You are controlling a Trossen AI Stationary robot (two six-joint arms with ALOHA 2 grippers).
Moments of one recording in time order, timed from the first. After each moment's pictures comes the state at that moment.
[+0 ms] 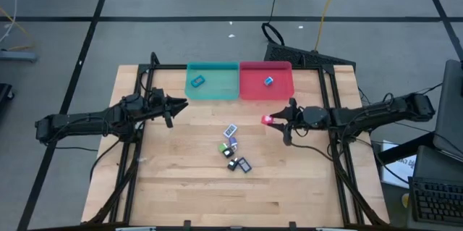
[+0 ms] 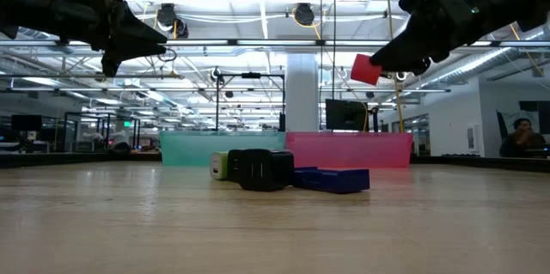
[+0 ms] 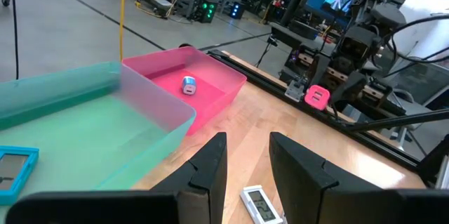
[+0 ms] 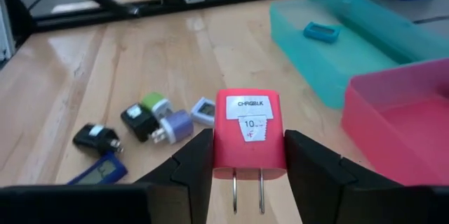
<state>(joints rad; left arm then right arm) 0.22 0.46 0.22 0.14 -0.11 -0.40 0.04 0.93 0.39 0.19 0.21 0.17</state>
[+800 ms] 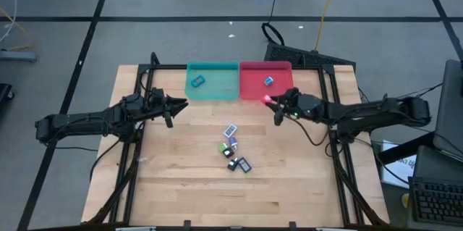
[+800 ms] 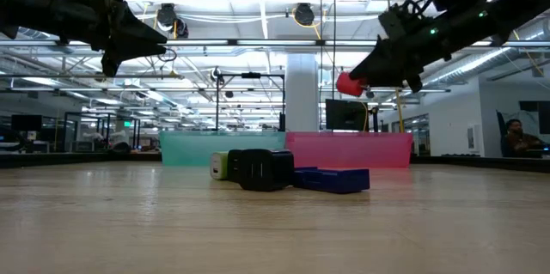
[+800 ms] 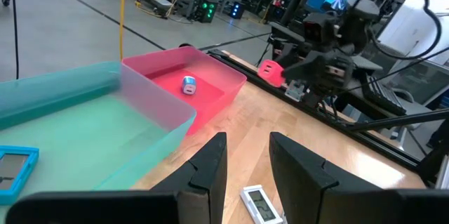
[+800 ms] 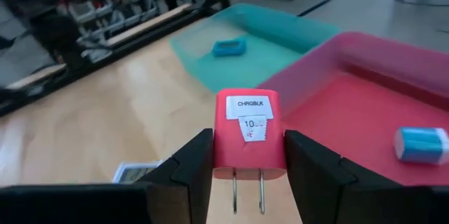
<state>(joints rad) 0.22 0.46 0.22 0.14 -0.11 -0.40 -0.18 1.06 0.39 0.36 0.29 0.38</state>
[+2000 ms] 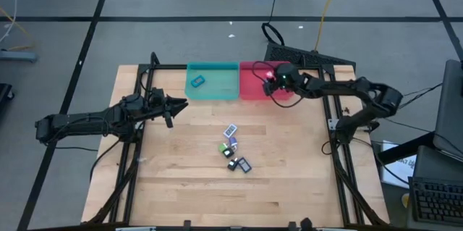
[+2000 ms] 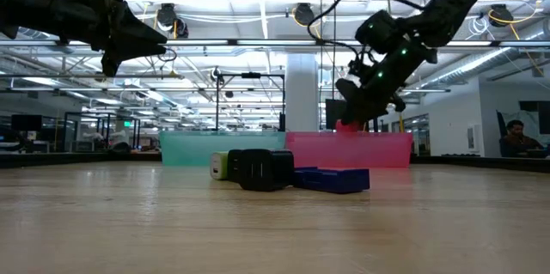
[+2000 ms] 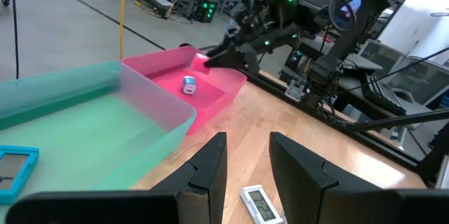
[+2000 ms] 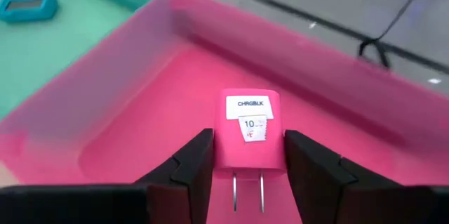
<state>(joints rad) 0.22 0.46 0.22 0.14 -0.11 -0.40 -0.59 1.48 0.72 0.11 0.23 0.28</state>
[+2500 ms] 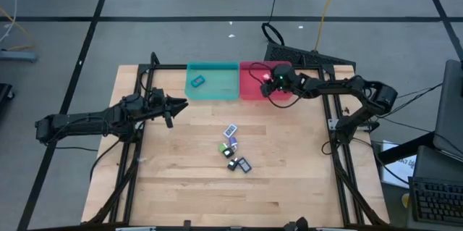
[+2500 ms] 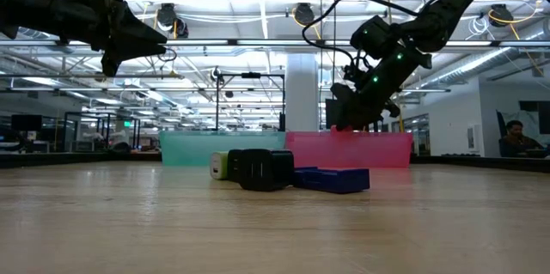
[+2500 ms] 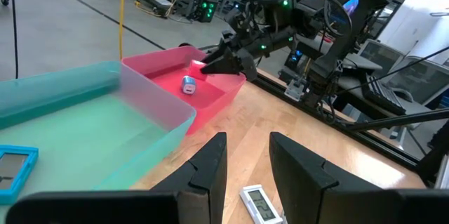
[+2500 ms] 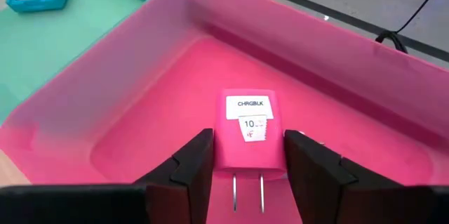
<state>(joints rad) 0.22 0.46 0.22 0.14 -0.11 -0.40 -0.59 1.54 0.73 0.14 0.20 0.29</state>
